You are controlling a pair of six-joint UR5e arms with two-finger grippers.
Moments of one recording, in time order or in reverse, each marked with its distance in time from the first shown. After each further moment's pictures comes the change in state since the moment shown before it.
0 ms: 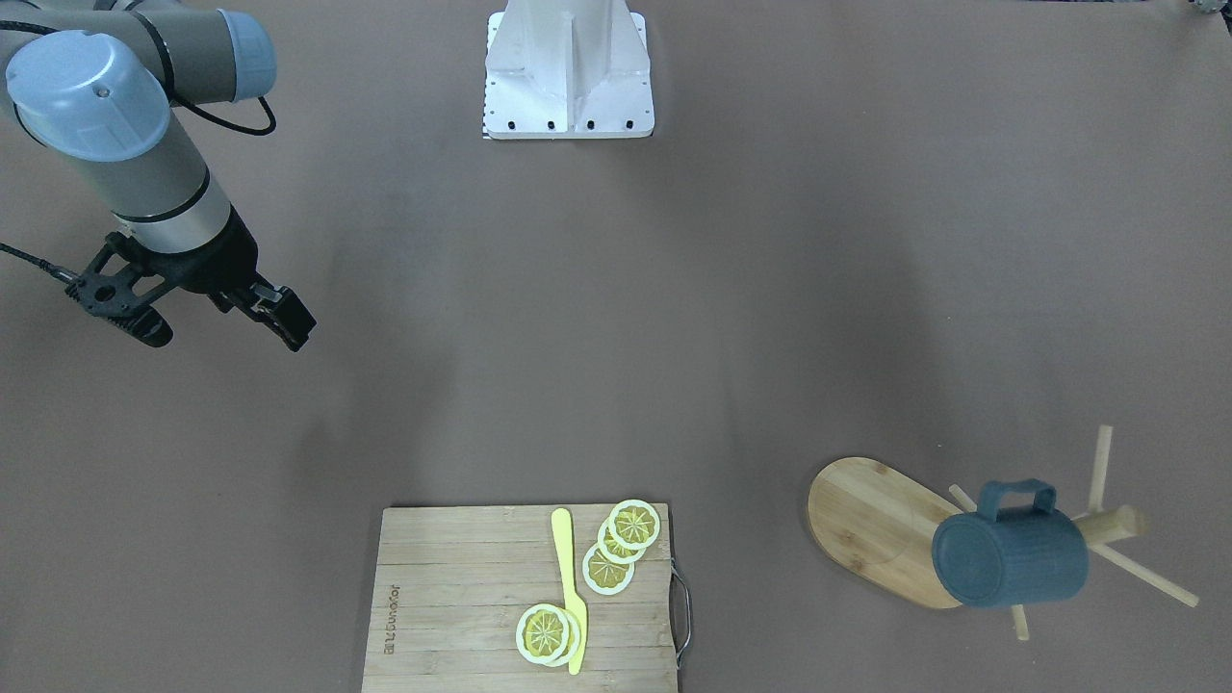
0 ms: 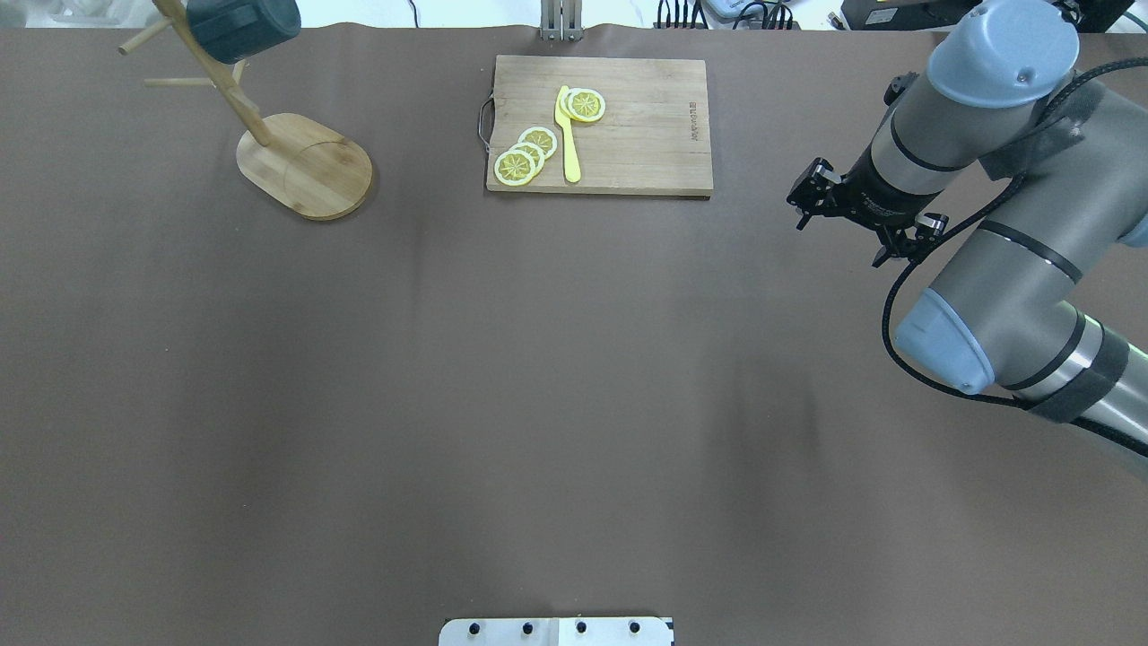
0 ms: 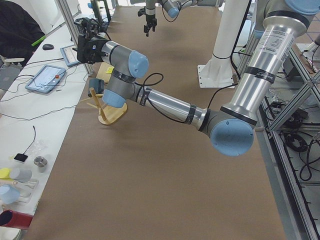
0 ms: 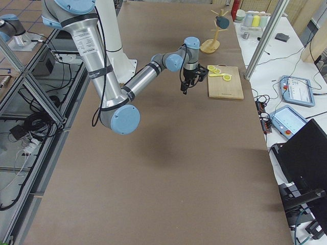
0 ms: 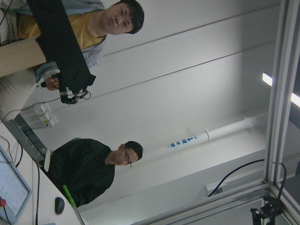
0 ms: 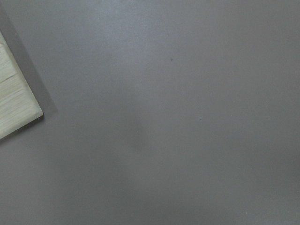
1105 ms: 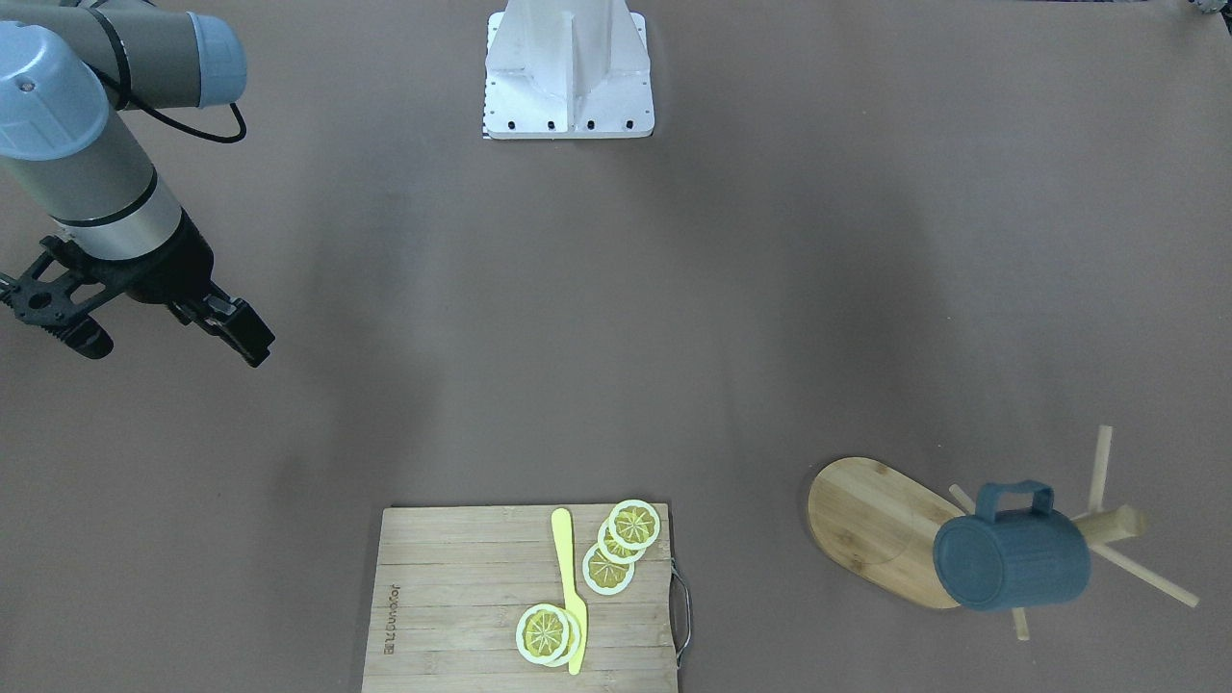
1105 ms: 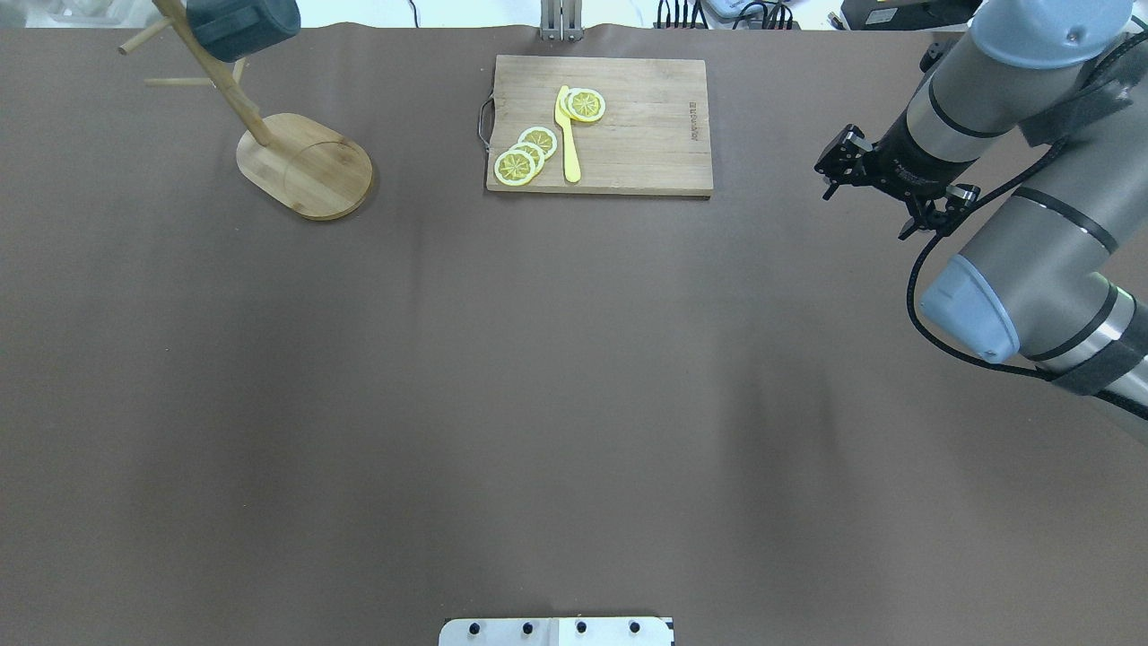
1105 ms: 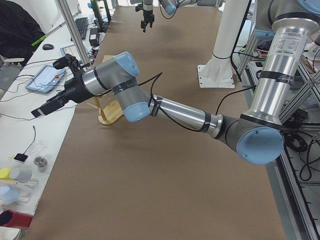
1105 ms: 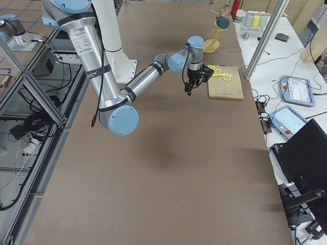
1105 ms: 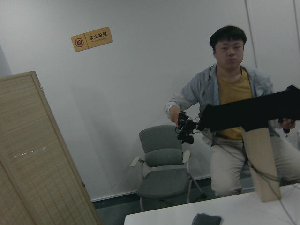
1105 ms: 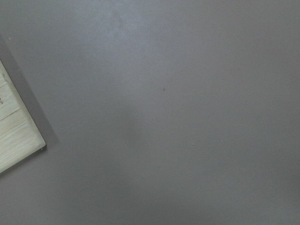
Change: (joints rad) left arm -0.126 0.137 -0.083 0.865 0.211 1.498; right arm 0.065 -0.002 -0.004 -0.001 0.010 -0.016
